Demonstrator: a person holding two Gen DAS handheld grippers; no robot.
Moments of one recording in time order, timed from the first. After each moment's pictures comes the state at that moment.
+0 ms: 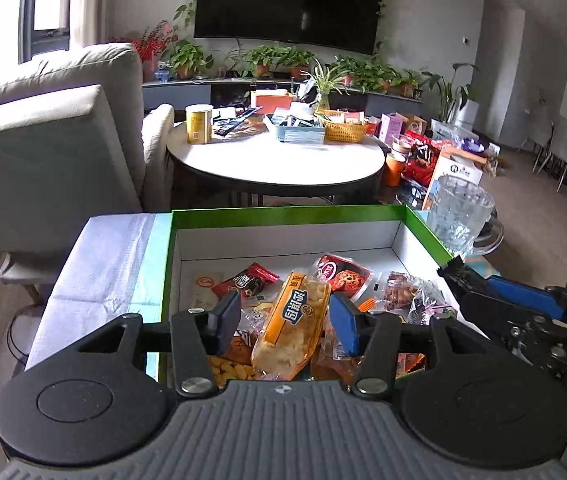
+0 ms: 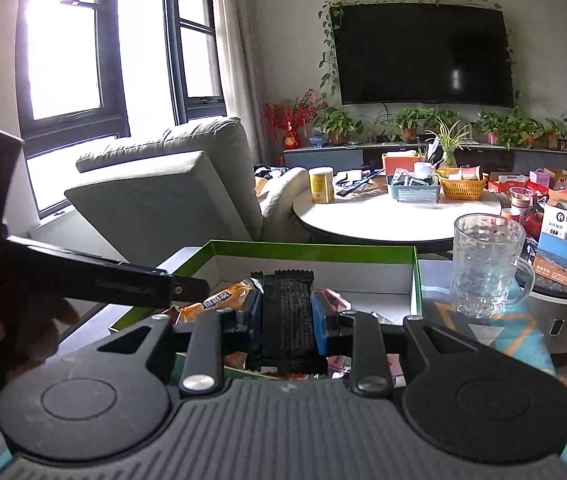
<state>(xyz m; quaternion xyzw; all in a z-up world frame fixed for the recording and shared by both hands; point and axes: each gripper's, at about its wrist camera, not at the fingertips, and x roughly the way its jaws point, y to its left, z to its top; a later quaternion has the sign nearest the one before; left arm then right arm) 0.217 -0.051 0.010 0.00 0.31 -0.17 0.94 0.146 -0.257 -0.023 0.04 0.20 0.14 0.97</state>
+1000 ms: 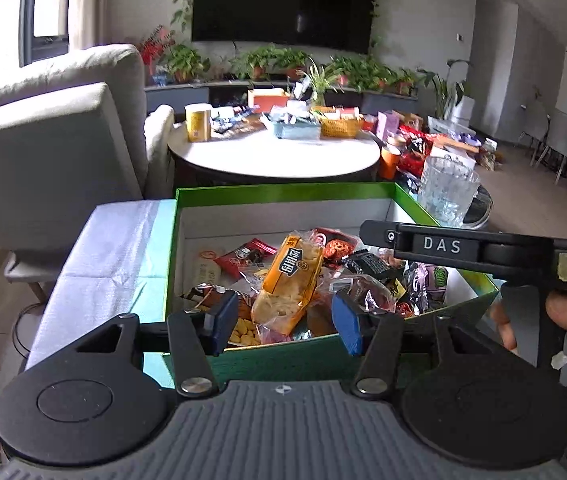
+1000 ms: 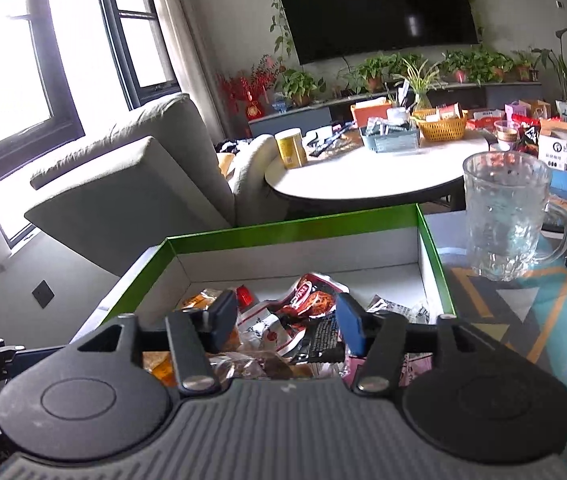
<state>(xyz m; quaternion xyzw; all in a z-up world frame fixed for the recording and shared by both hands) 0.178 -0.046 0.000 0.01 0.29 -0.17 0.94 0.202 -0.251 -0.043 0.12 0.25 0.10 0.95</state>
